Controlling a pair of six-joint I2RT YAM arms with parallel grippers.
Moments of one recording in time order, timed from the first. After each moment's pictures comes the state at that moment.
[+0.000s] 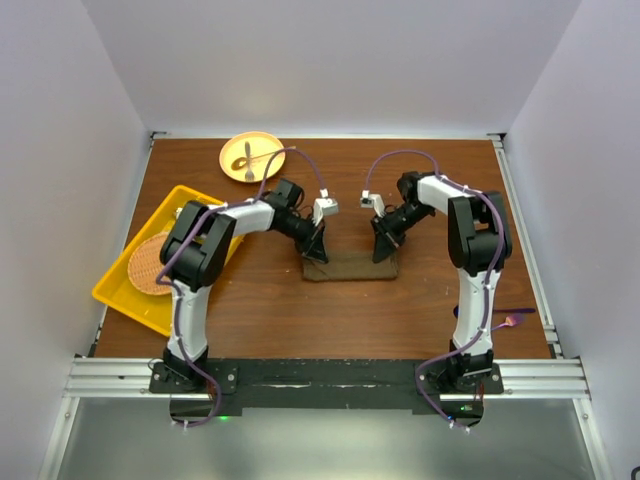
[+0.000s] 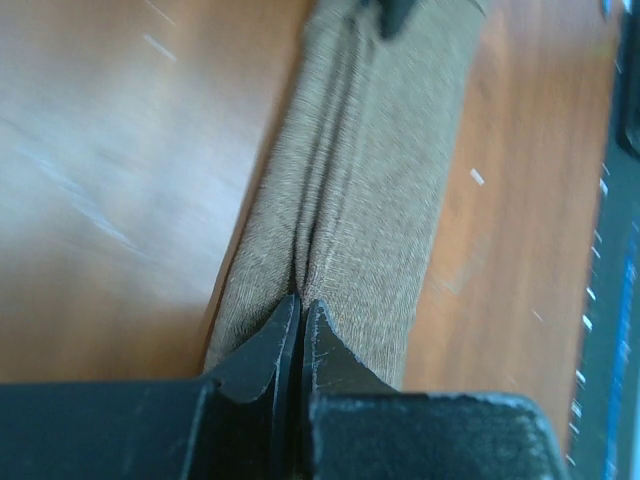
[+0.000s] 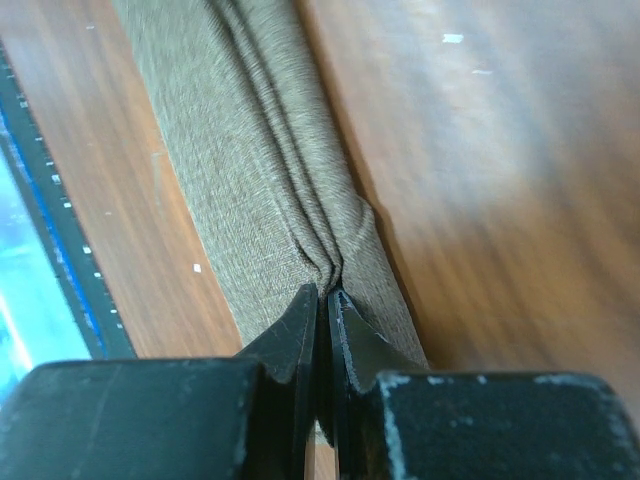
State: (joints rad) left arm -0.46 2.11 1.35 -0.35 0.91 0.31; right arm 0.19 2.17 1.53 -1.07 -0.77 -0.74
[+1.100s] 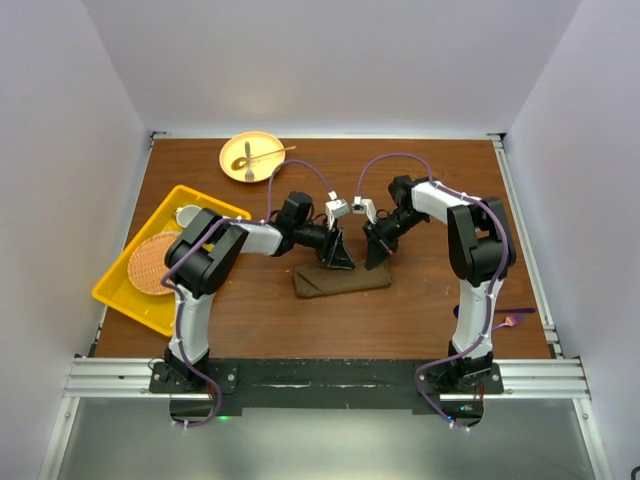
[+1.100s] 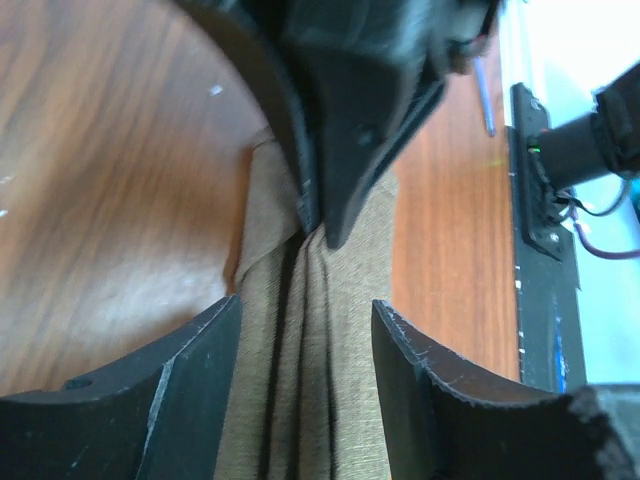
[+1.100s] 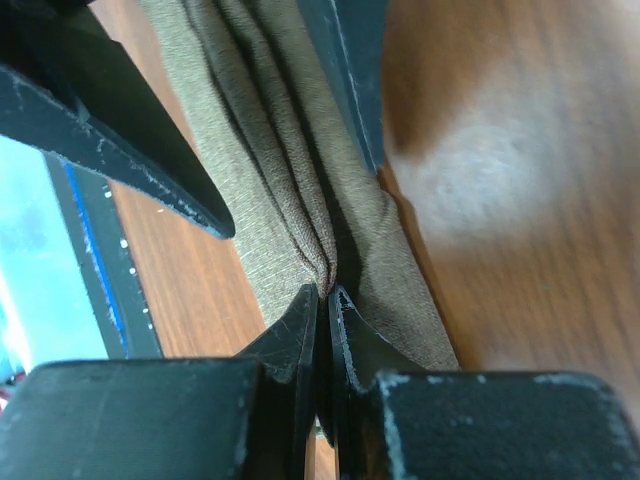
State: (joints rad) left arm -0.58 2.05 1.09 0.37 0.97 -0.17; right arm 0.27 2.06 1.41 -1.02 -0.84 -0.76
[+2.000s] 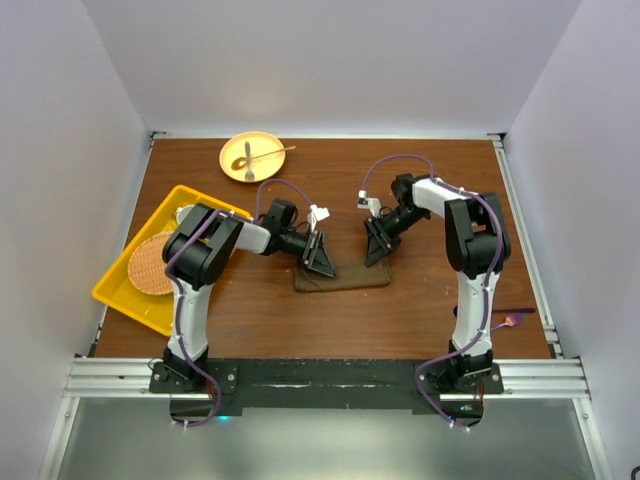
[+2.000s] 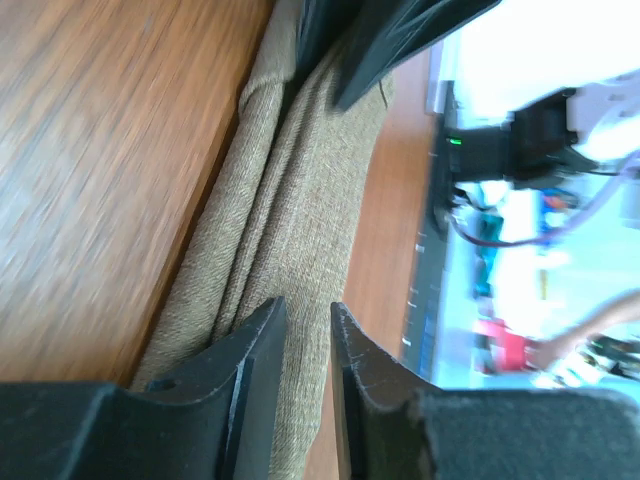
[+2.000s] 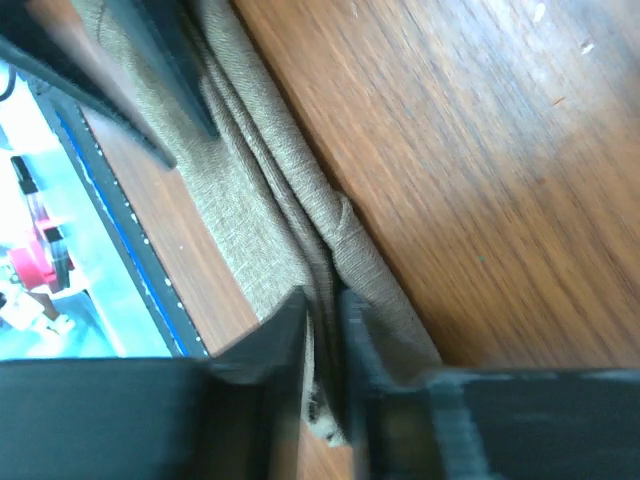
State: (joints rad) left arm -0.49 2.09 1.04 0.20 1.10 -0.37; right arm 0.23 2.14 1.45 -1.00 -0.81 -0.48
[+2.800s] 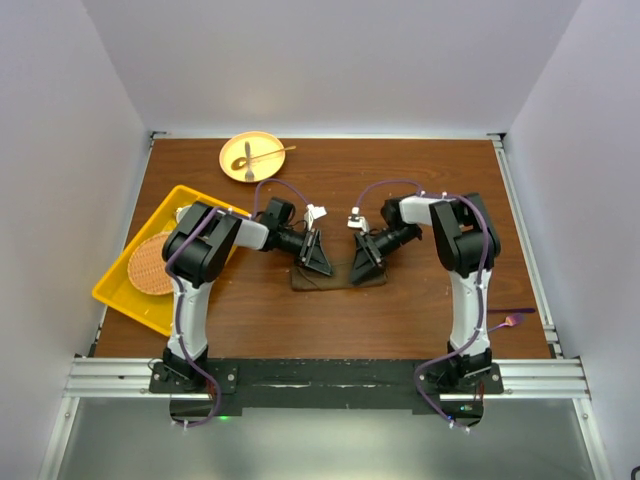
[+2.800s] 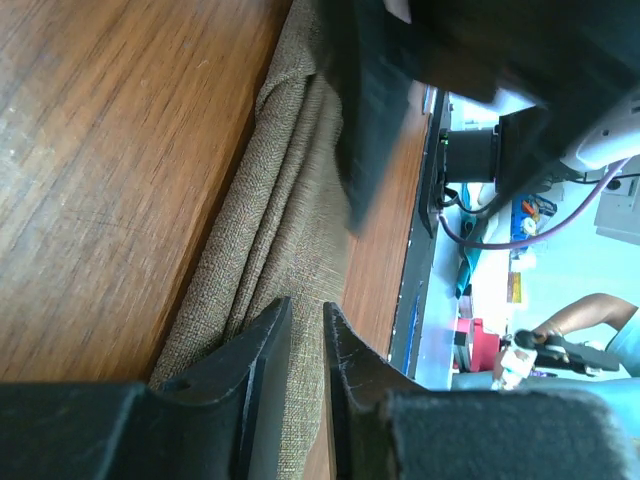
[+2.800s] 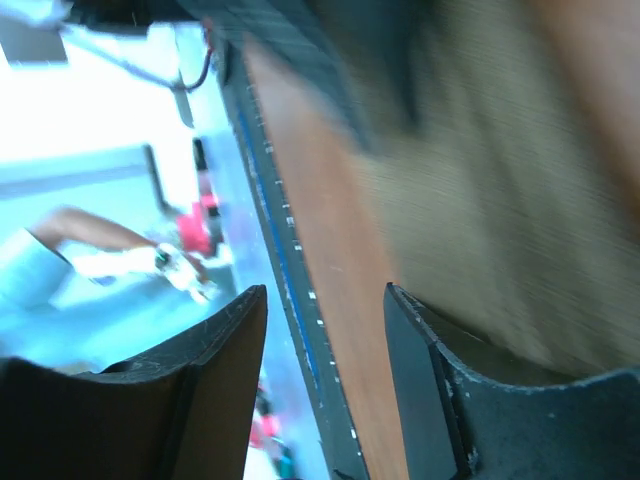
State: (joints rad) left arm -0.44 2.13 1.07 0.12 1.15 -0.38; right arm 0.33 2.16 1.34 -1.02 -1.14 -0.41
